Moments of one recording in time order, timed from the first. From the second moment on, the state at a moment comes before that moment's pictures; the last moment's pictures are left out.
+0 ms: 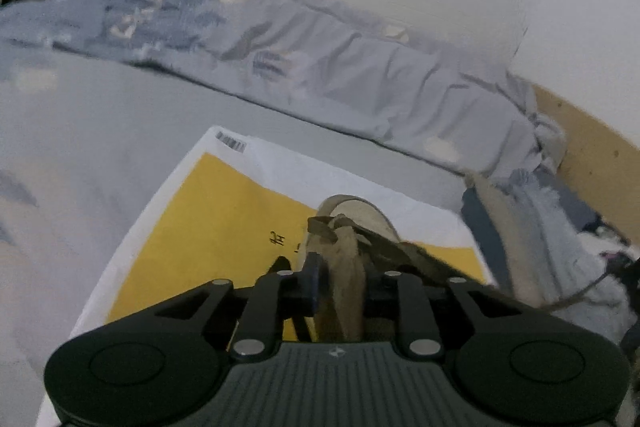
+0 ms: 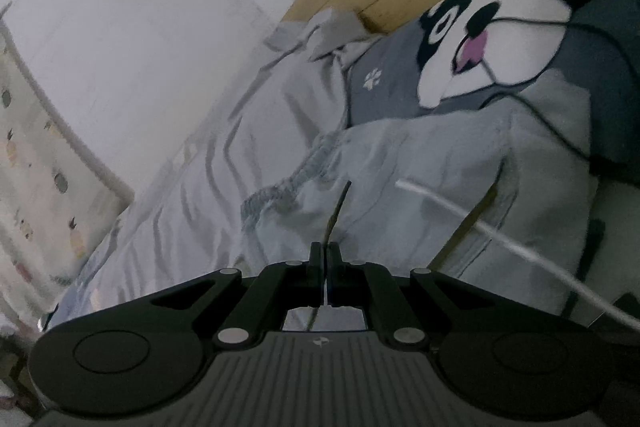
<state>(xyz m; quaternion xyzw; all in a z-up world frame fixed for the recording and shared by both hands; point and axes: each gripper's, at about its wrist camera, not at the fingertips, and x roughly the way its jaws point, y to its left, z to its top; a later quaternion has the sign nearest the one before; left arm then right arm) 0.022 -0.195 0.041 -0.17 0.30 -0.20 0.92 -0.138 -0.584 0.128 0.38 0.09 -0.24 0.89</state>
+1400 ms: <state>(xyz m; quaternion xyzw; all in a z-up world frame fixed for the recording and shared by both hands) 0.070 -0.145 0.016 -0.42 0.32 -0.21 0.82 -0.132 -0.579 0.124 0.38 0.10 -0.23 0.89</state>
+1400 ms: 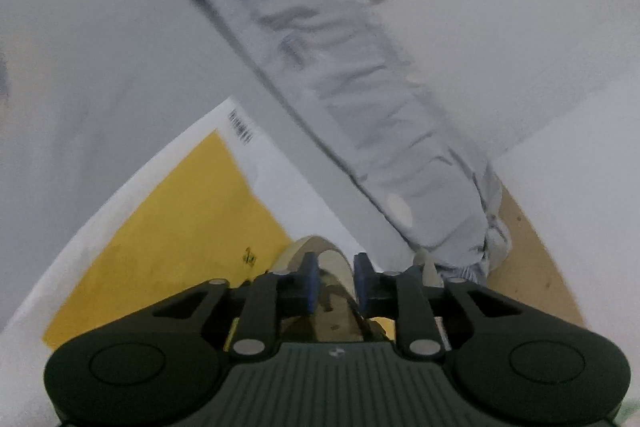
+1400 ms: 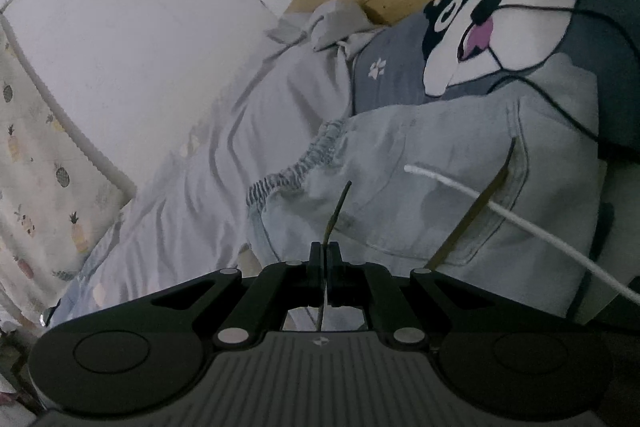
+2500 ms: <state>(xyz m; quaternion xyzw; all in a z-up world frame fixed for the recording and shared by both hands) 0.021 -0.207 0.055 -0.08 0.23 -0.23 0.94 -0.144 -0.579 0.147 0.33 0.06 -0.26 0.91</state>
